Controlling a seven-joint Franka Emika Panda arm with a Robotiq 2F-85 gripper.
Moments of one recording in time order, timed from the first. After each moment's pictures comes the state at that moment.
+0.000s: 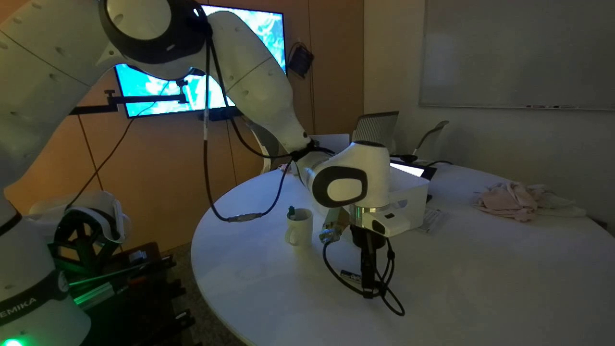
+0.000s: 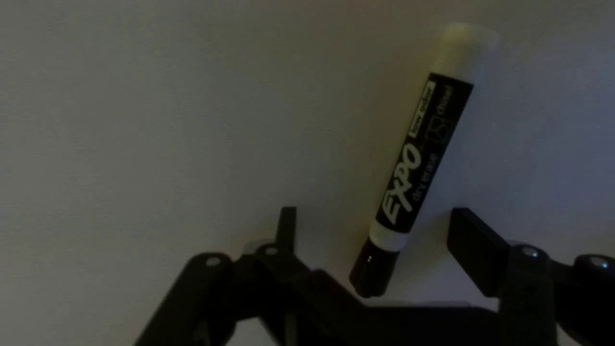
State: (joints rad) arm -0.09 0.80 -0.20 -1.79 0.12 2.55 0.46
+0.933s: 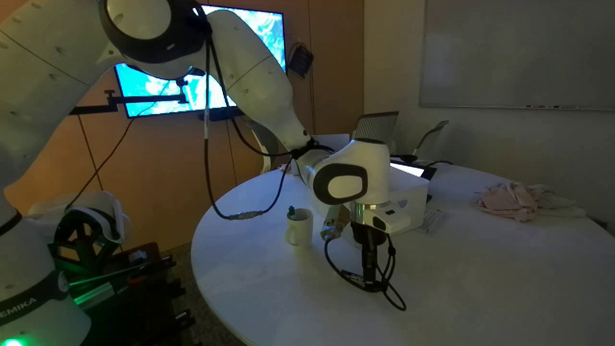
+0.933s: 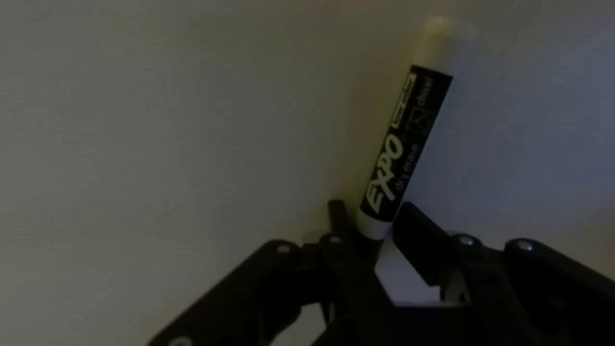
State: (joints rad) arm -0.09 0.79 -0.20 -1.78 0.12 2.55 0.46
